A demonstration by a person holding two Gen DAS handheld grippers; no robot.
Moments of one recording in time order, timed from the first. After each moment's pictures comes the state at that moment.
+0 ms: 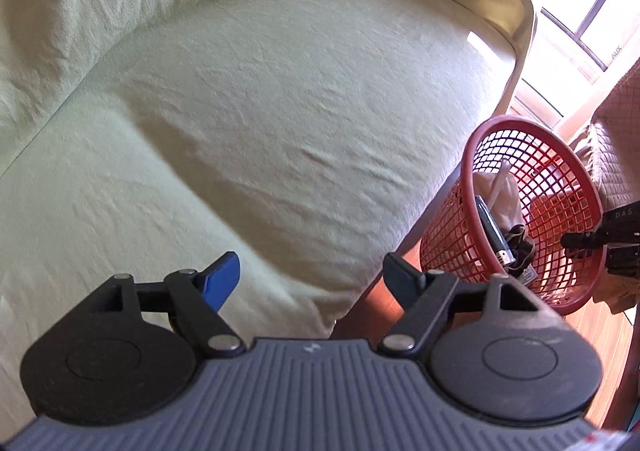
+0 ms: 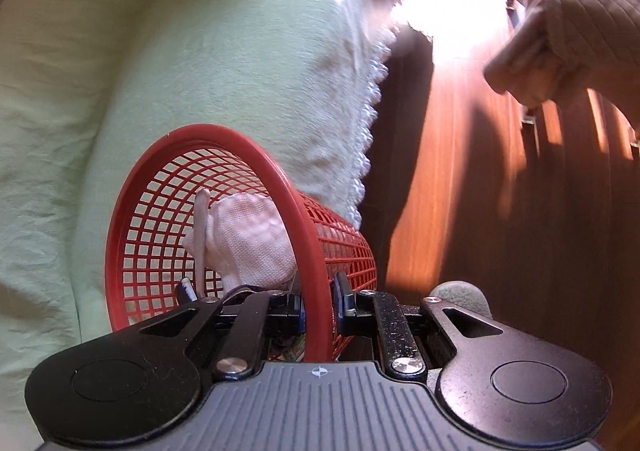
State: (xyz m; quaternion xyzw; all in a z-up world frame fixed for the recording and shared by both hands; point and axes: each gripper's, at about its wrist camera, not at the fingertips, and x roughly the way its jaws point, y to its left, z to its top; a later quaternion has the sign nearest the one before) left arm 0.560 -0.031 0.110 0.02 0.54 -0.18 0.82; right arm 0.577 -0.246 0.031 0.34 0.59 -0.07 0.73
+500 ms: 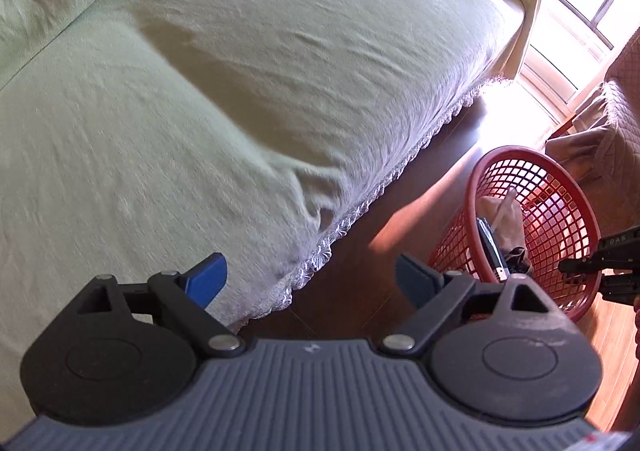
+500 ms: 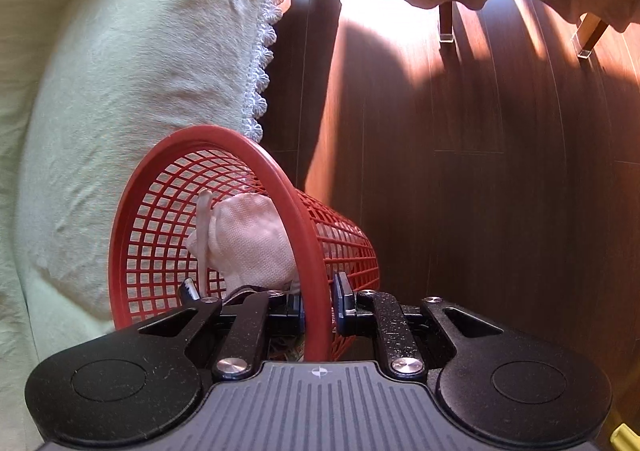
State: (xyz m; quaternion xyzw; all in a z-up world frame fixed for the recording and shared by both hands) left arm 0.439 -0.046 0.019 0.02 0.55 -0.14 0.82; right arm 0.454 -0.305 -0.087 0.36 0.61 -0.10 0.70
